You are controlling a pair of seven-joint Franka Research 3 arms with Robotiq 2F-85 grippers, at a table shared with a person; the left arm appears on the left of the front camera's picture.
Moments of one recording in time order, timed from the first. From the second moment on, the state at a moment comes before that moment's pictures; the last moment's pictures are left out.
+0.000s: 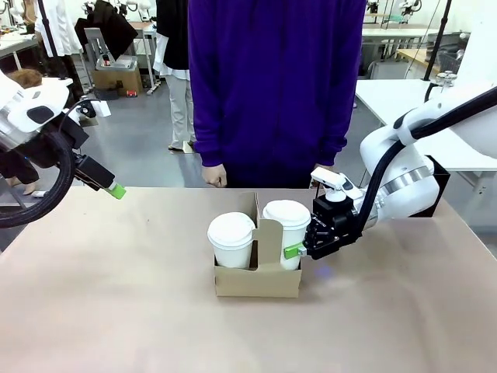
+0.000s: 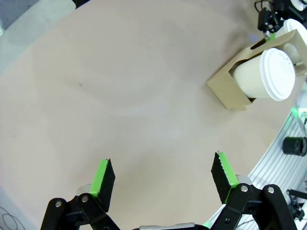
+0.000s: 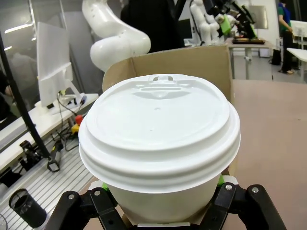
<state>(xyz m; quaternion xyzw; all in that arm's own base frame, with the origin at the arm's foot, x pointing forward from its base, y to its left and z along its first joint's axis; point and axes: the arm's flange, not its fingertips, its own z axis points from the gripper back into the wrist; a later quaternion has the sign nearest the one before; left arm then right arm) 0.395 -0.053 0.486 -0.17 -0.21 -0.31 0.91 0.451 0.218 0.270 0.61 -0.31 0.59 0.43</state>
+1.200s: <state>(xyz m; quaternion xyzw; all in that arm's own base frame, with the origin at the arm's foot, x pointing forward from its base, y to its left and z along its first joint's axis) 0.395 -0.053 0.486 -0.17 -0.21 -0.31 0.91 0.469 0.193 0.288 0.57 -0.33 0.62 0.42</state>
